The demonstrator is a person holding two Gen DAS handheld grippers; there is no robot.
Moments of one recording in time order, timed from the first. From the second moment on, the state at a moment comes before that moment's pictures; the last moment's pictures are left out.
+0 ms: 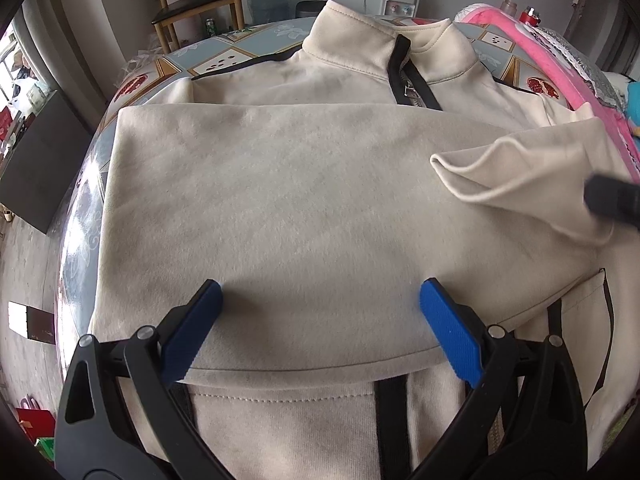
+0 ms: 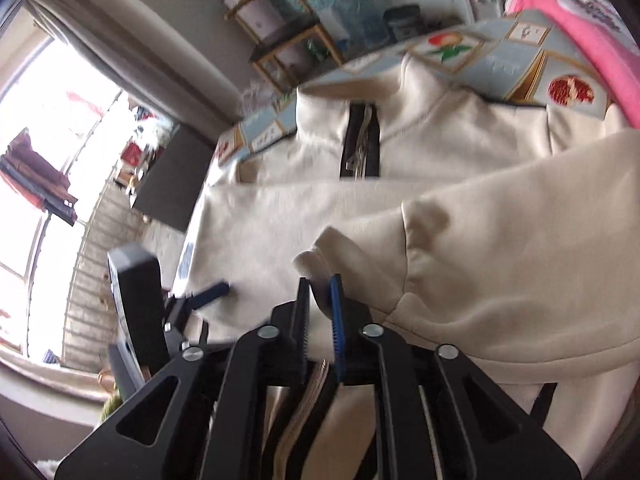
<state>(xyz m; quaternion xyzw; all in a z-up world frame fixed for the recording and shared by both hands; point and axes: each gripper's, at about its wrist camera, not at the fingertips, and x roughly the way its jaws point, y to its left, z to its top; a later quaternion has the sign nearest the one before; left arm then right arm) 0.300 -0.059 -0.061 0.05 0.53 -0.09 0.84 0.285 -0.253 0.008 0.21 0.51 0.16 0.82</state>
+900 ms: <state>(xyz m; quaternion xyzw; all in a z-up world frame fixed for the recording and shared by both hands) 0.277 -0.070 -0.001 0.04 0.45 -0.18 0.87 0.212 -0.291 -0.013 0.15 0.51 0.10 0.84</state>
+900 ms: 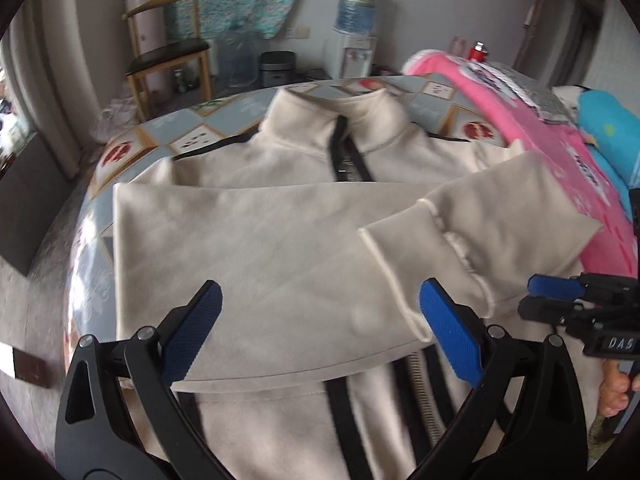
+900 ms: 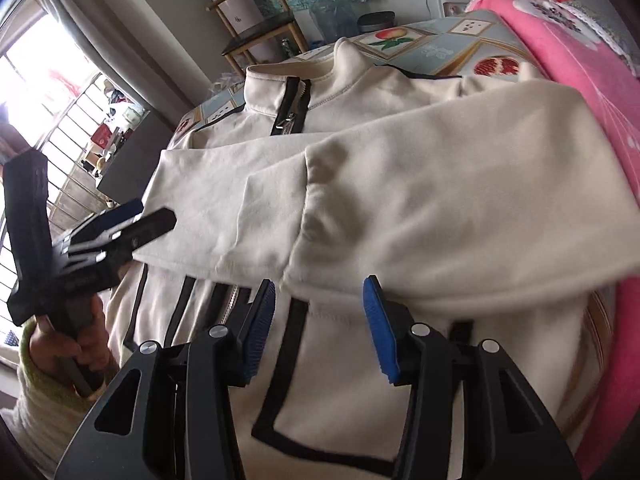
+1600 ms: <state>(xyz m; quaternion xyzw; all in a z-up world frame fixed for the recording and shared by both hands) 0.313 -0.114 -0.054 -0.10 0.55 -0.20 0.81 0.163 -0.321 -0.043 0.17 0.50 0.09 0.85</state>
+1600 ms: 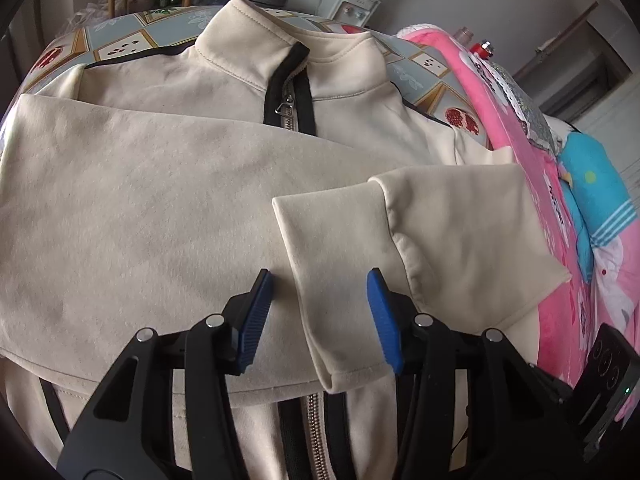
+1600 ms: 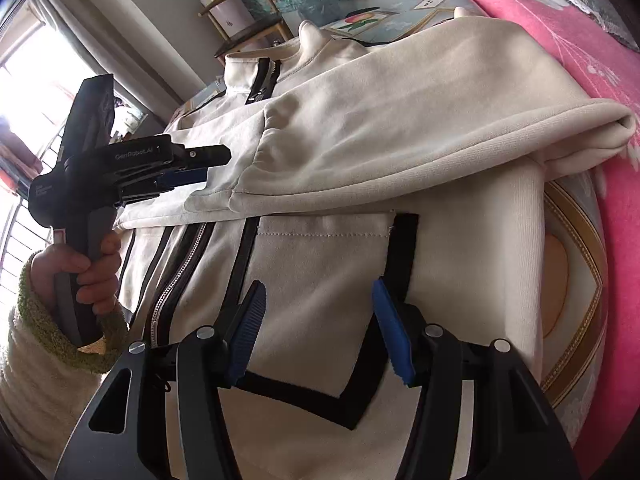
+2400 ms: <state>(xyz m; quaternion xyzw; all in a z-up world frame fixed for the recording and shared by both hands) 0.307 -0.101 0.010 -0.13 0.49 -0.22 0.83 0.159 -0.318 -0.043 0.11 0.49 0.04 0.86</state>
